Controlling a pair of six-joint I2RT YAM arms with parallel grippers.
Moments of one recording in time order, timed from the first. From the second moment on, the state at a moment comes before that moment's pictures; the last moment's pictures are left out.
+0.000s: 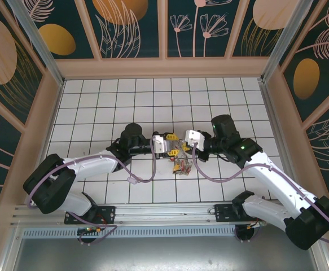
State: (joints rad) left arm -0.77 1.45 0.67 0.58 0.67 0.54; right arm 0.58 1.00 0.83 -0.54 -0.57 -0.72
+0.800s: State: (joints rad) left arm -0.77 1.47 0.72 0.49 0.70 0.55; right arm 0.59 1.01 0.83 -0.50 -0.54 -0.71
